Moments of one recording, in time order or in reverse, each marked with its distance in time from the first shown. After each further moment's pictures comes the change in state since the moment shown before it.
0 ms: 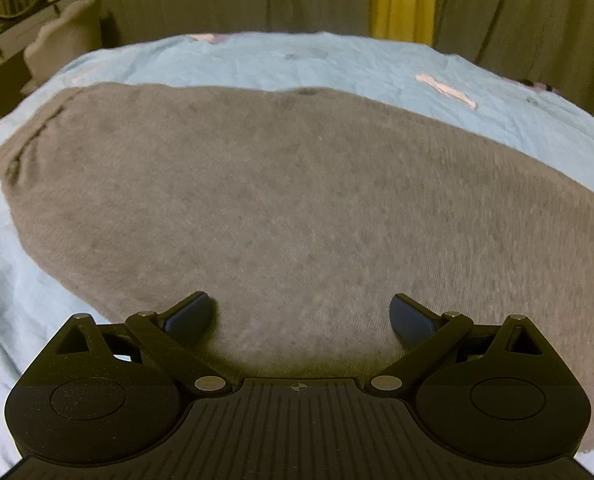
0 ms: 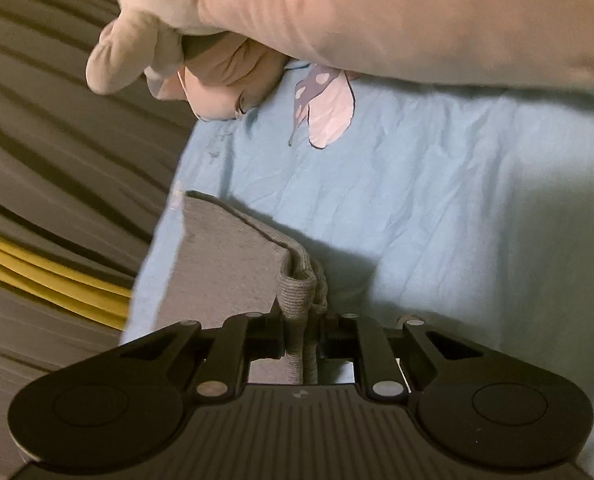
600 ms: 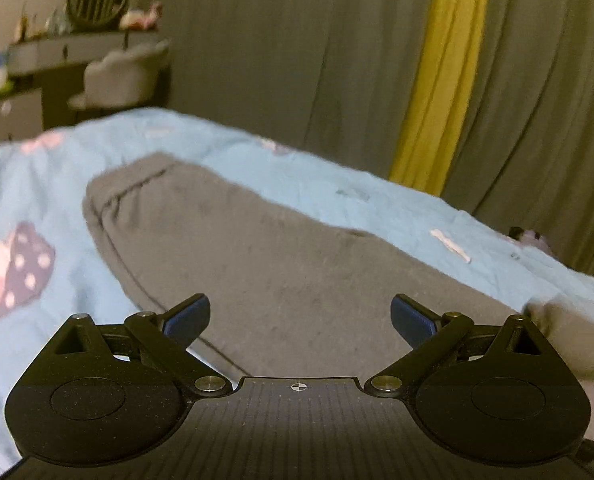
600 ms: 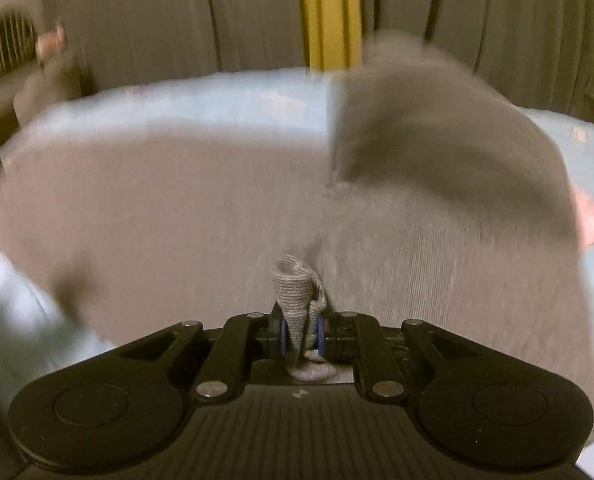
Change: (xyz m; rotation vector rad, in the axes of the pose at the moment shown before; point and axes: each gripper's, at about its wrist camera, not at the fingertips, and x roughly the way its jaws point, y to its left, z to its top) left arm -0.084 0.080 -0.007 -0.268 -0.306 -0.091; right arm 0.032 0.250 -0.319 -1.273 0.223 0.225
